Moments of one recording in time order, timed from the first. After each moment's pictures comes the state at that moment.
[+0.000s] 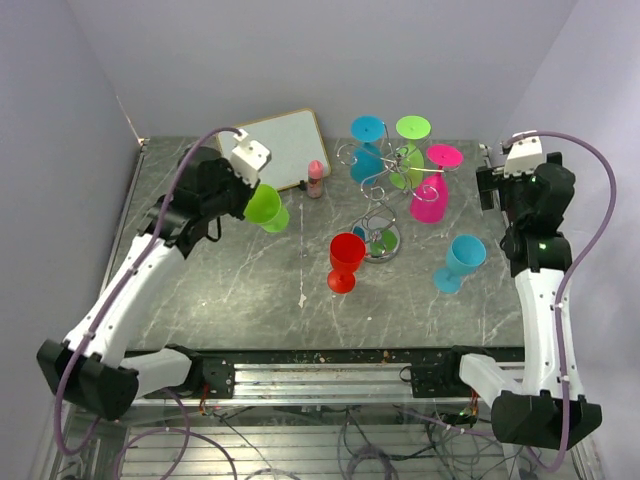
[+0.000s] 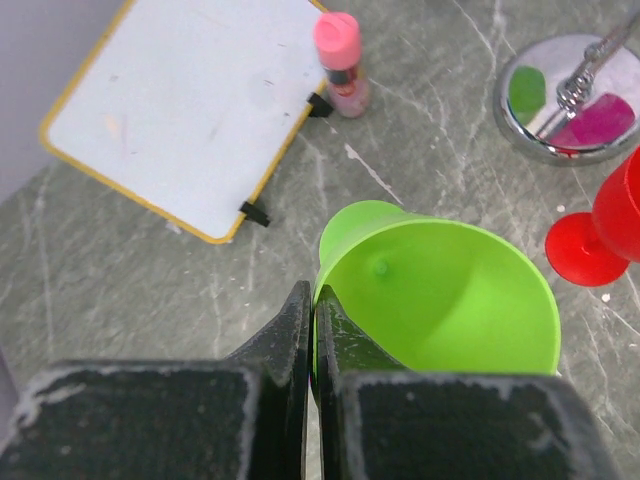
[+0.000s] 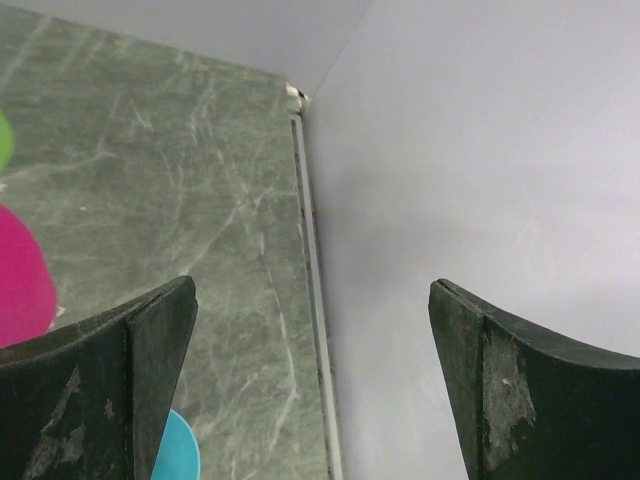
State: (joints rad) left arm -0.41 1.22 1.26 -0.52 0.13 0.31; right arm -0.13 1.00 1.11 -0.33 0.13 -0.45
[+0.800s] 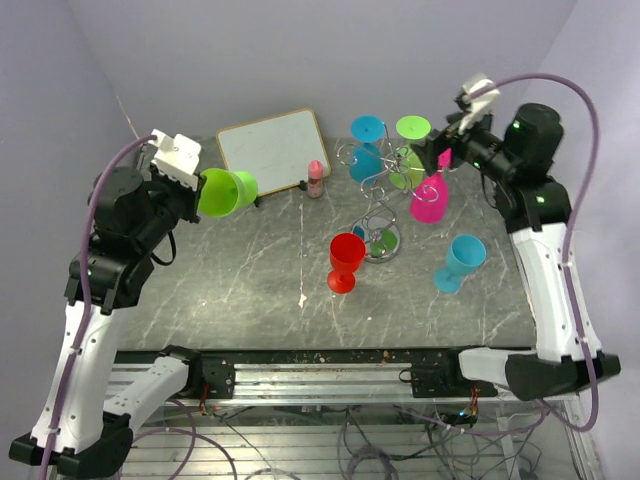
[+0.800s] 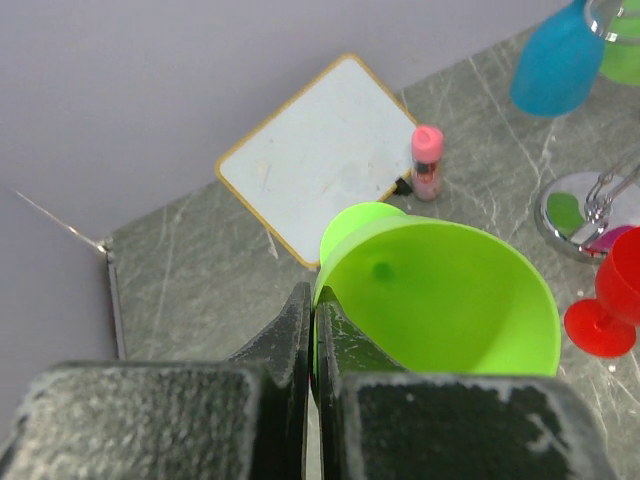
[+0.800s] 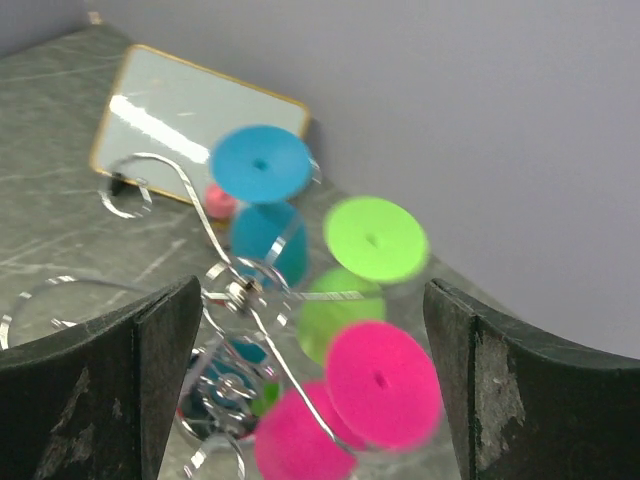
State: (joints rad) left arm -0.26 0.88 1.32 -0.61 0.09 0.23; right arm 0.10 1.22 1.61 -0.50 -0.43 -0.32
